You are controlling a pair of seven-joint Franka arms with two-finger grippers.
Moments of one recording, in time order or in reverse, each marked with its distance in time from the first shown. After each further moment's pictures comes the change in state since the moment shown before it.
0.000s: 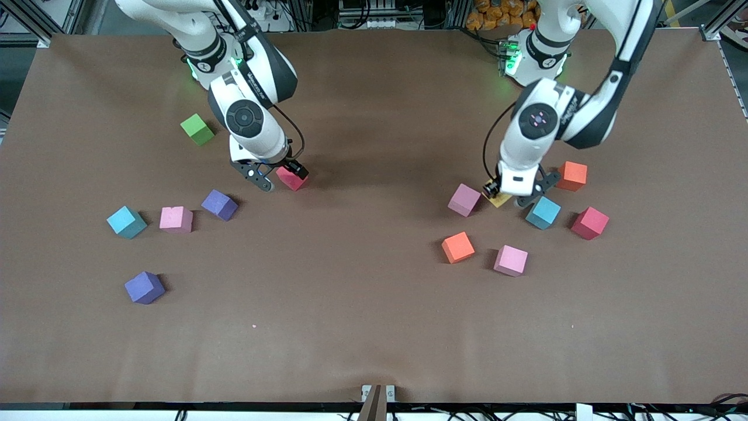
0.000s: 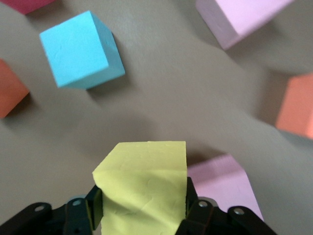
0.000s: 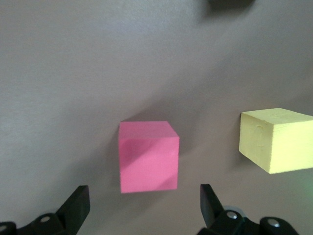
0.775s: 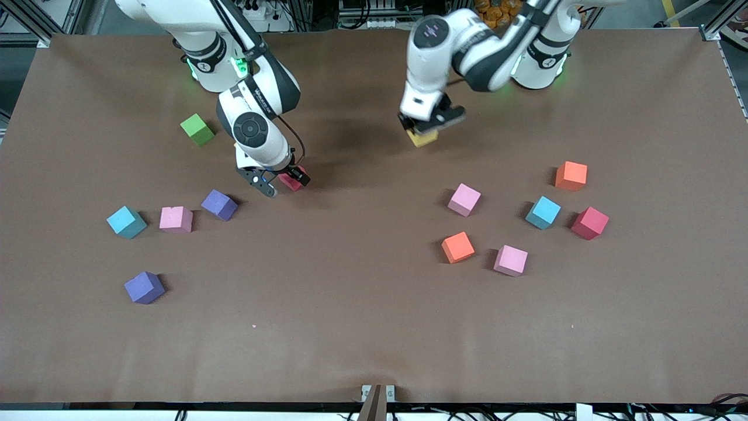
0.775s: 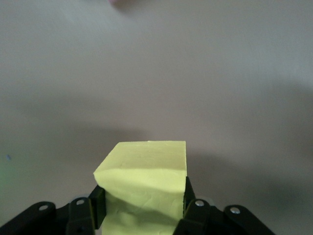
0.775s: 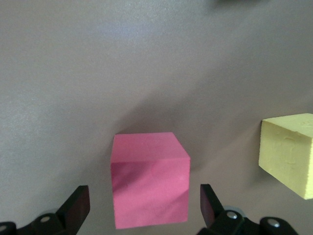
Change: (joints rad) left arm -0.039 -0.004 -0.535 -0.021 -0.087 0.013 -0.205; right arm 0.001 0.087 -0.001 -0.014 0.000 0.103 0.005
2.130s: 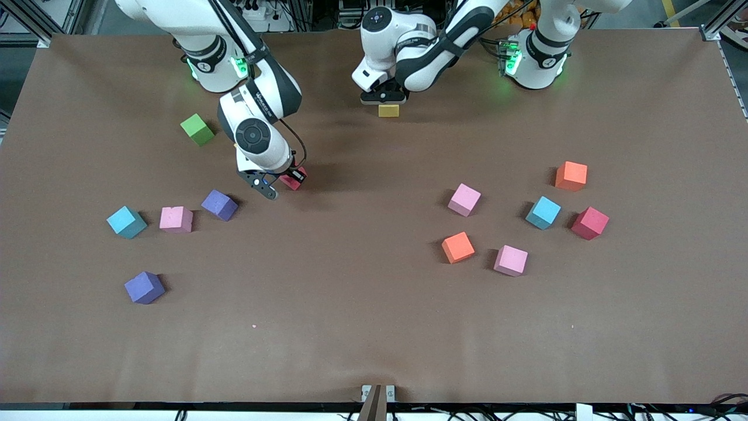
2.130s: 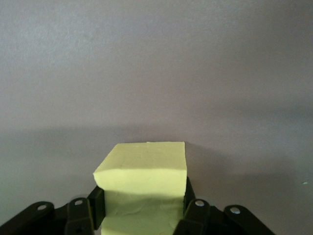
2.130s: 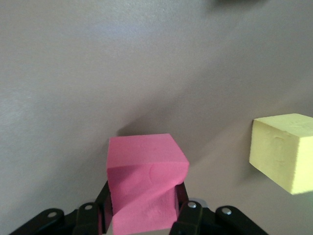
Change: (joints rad) left arm -0.273 0.364 0.074 0.102 0.383 0.044 -0.080; right arm 0.000 0.013 -0.006 0.076 -0.001 -0.124 -0.020
